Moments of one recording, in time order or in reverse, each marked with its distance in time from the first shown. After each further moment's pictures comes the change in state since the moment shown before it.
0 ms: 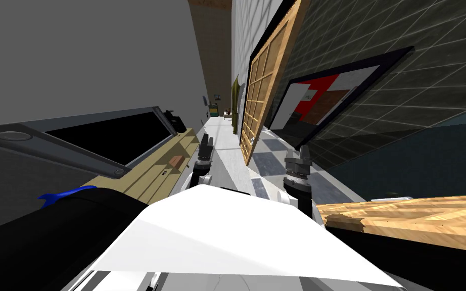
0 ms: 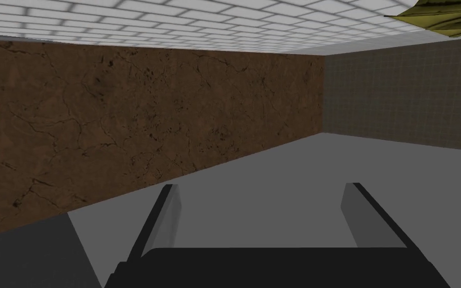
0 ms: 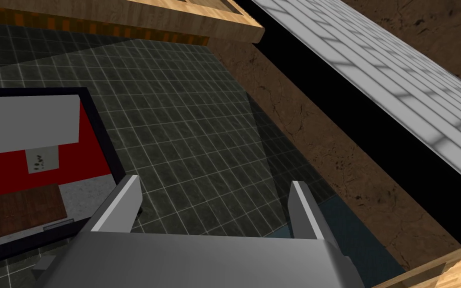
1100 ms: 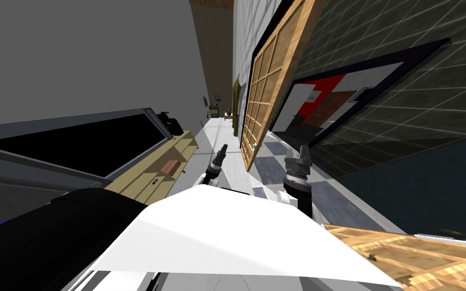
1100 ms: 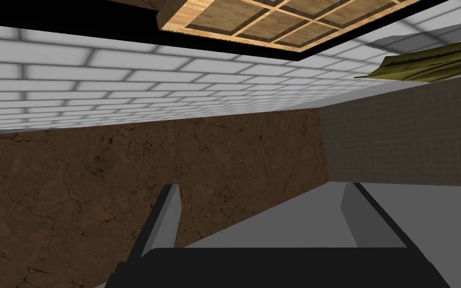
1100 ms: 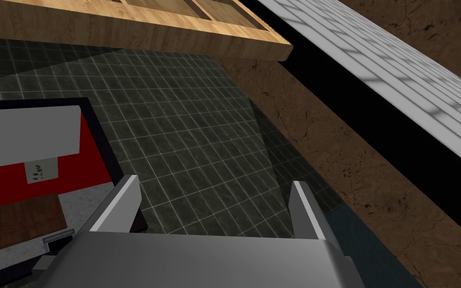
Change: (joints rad) arm -0.077 0.076 -0.171 0.230 -0.069 -0.063 -0.202
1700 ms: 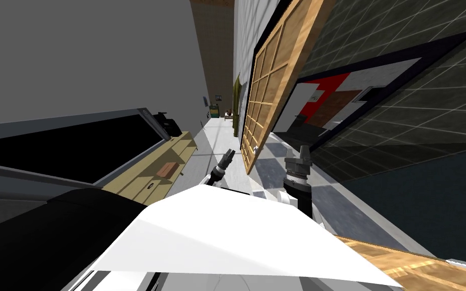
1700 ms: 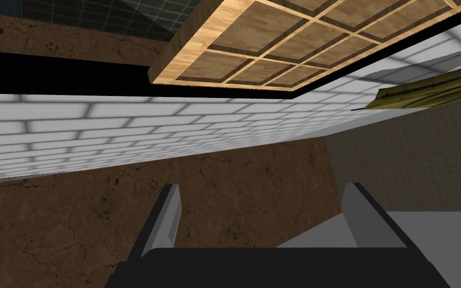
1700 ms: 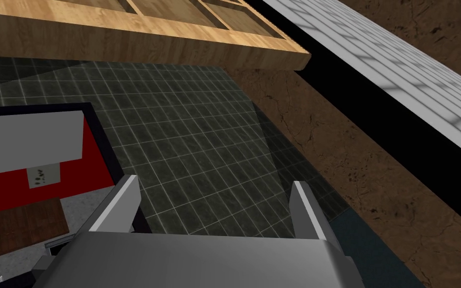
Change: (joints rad) arm -0.045 0.033 -0.086 0.123 -0.035 -0.033 -0.103
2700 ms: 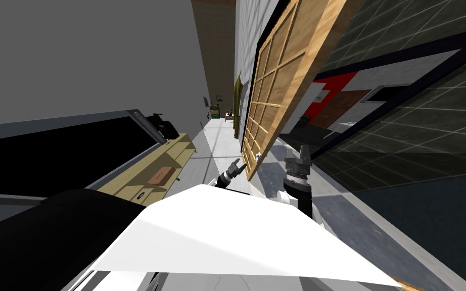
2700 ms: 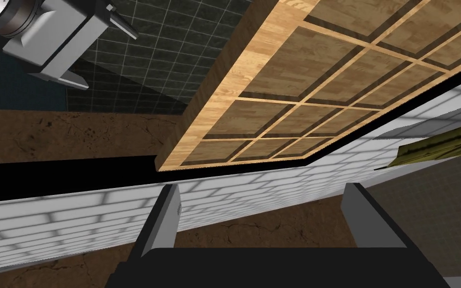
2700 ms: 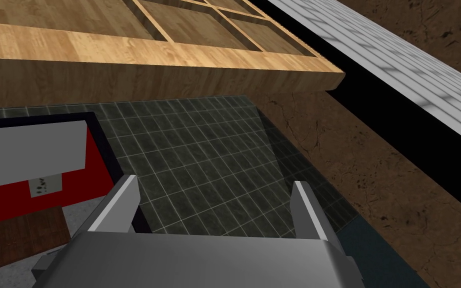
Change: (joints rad) arm -0.069 0.044 -0.171 0.210 -0.071 -0.050 -0.199
